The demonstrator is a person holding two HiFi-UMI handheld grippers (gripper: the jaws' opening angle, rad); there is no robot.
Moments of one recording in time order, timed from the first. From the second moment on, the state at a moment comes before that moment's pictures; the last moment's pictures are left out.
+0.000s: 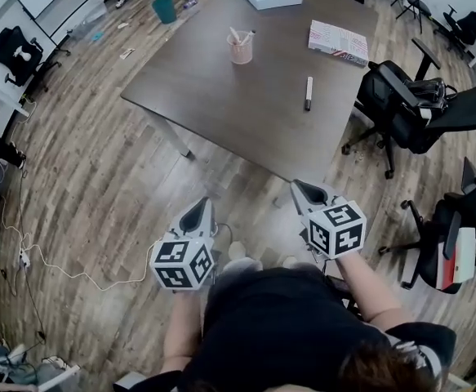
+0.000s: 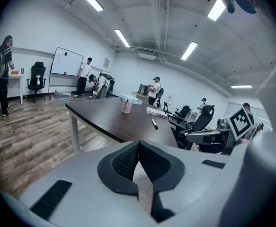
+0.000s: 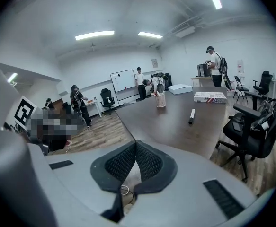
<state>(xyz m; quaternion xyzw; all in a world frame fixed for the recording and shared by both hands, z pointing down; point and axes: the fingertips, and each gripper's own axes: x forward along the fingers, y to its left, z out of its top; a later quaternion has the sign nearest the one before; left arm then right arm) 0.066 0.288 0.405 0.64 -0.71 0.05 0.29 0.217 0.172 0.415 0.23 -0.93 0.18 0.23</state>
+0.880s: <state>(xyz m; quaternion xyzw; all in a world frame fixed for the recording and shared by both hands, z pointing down) -0.061 0.209 0.423 0.66 -0.69 0.06 0.29 0.111 0.089 0.436 0.30 -0.91 0.19 0.24</state>
